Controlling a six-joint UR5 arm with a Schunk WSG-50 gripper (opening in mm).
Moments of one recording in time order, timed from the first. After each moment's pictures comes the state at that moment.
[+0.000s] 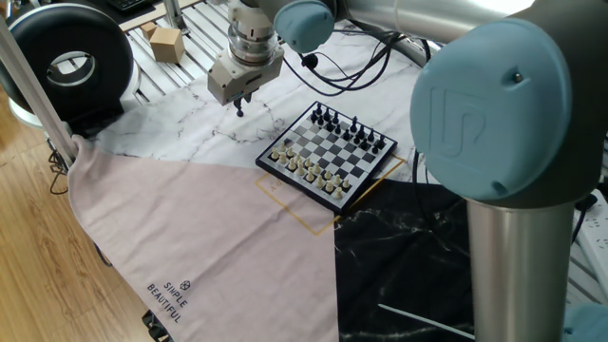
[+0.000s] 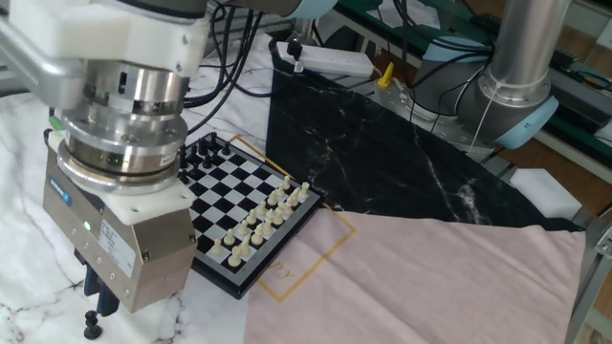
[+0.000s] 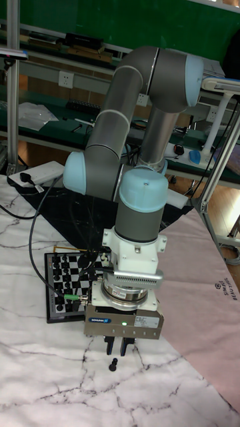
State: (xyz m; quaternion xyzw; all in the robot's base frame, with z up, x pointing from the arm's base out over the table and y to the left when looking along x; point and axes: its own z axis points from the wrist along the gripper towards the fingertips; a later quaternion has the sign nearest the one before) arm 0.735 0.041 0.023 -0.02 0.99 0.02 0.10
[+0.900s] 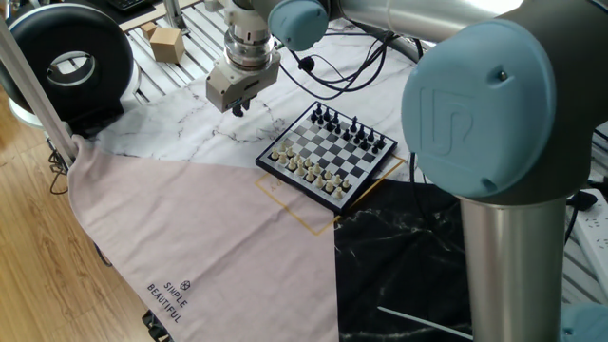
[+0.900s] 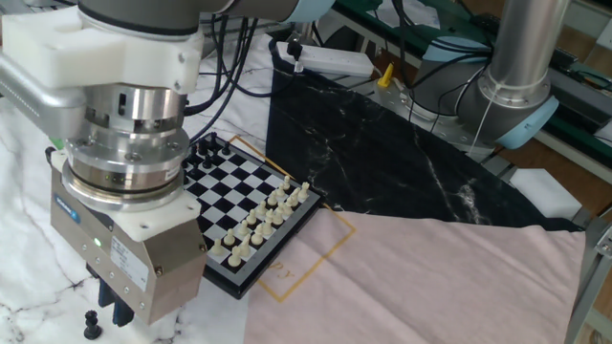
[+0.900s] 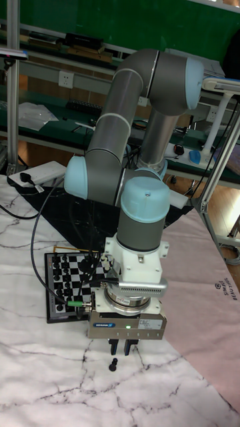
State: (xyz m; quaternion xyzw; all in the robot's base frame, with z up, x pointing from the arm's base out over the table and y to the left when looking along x) arm 0.730 0.050 0.013 -0.04 1.00 0.03 0.08
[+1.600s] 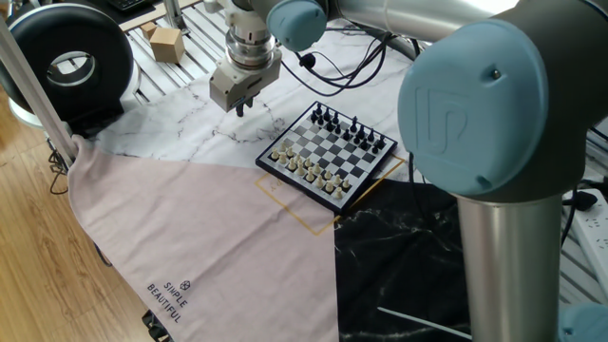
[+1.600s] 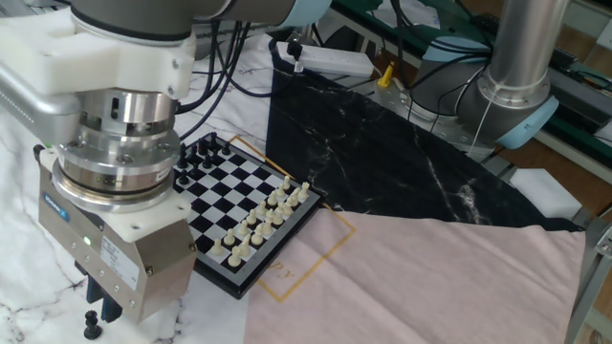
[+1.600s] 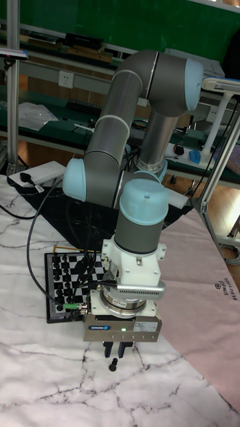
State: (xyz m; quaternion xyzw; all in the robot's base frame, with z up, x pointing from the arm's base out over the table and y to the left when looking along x) arm 0.738 0.041 0.011 -0.05 0.99 0.02 0.09
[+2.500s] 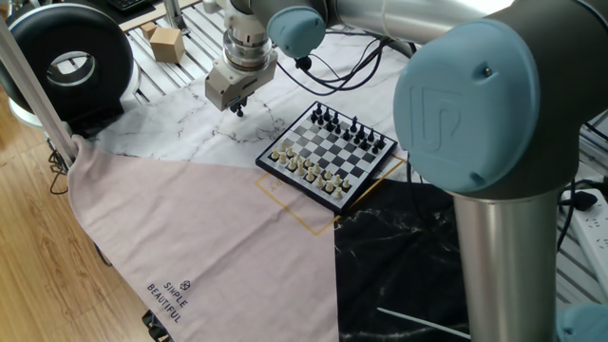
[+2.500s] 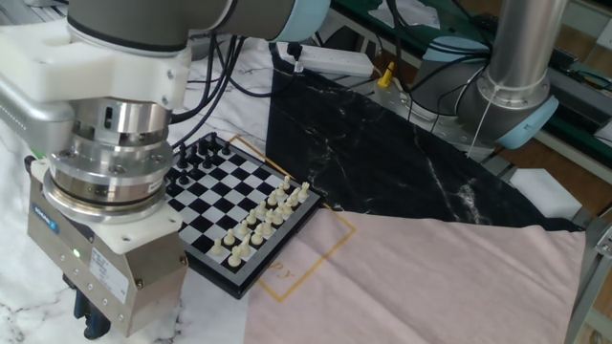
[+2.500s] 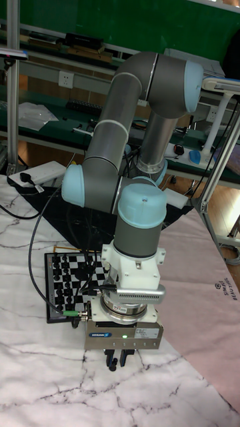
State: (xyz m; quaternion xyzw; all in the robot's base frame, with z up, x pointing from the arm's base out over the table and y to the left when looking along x) arm 0.751 0.044 0.006 -0.05 0.99 0.02 0.11
